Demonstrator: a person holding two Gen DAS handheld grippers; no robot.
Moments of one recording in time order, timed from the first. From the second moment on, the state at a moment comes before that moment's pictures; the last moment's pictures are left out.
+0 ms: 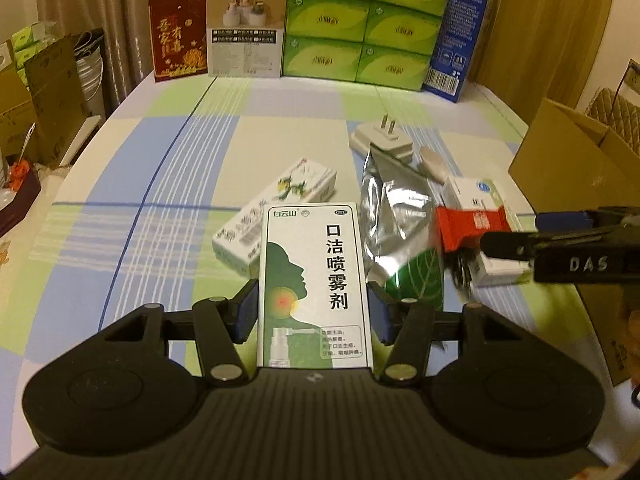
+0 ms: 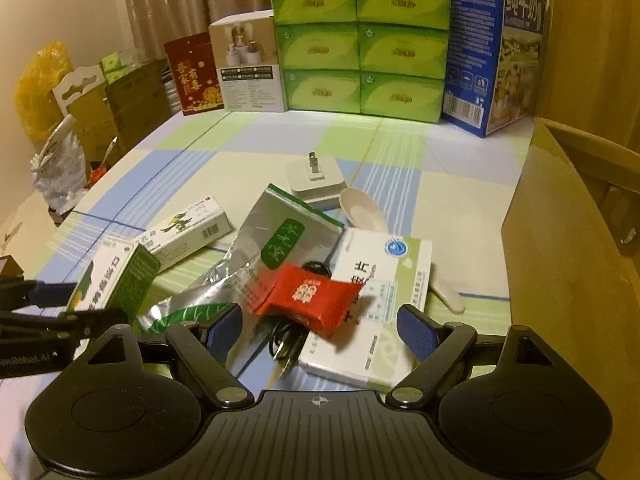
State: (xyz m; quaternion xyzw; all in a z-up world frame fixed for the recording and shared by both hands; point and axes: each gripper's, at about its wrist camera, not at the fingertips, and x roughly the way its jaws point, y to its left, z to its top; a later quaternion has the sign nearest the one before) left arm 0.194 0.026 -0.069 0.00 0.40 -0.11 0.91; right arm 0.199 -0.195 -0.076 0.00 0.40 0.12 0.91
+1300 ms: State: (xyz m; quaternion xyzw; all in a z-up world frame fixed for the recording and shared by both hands) left arm 0.180 0.019 -0.067 0.01 0.42 -0.13 0.90; right arm 0.182 -0.194 -0.074 0.02 0.40 0.13 0.91
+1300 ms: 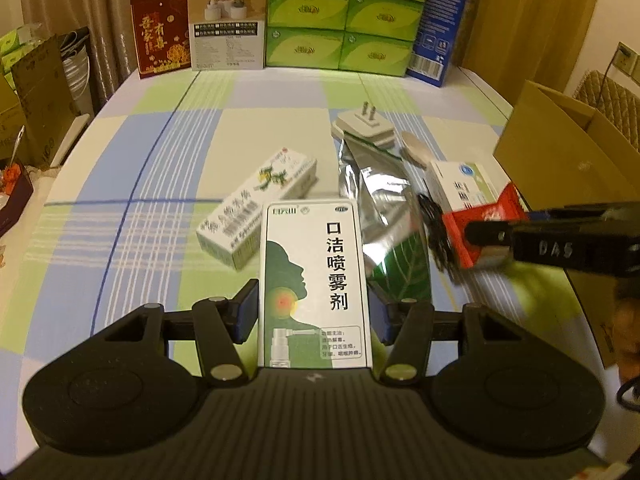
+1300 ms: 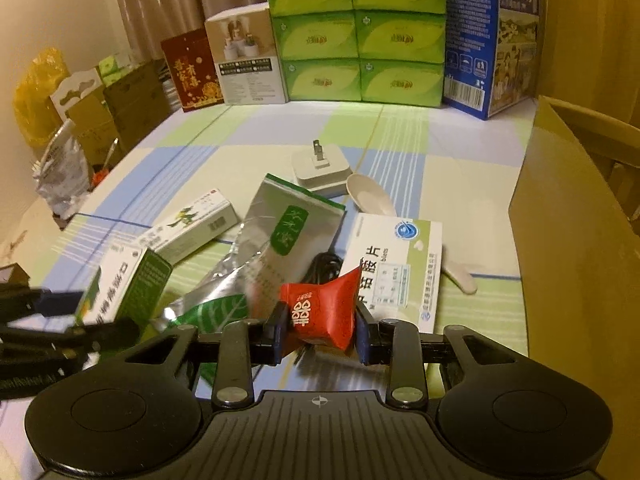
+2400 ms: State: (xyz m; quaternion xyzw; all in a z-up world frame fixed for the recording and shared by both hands) left arm 0.089 0.005 -0.017 0.02 0.38 -0.15 0.91; right arm 0.054 -0.203 -0.007 0.04 0.32 0.10 0.94
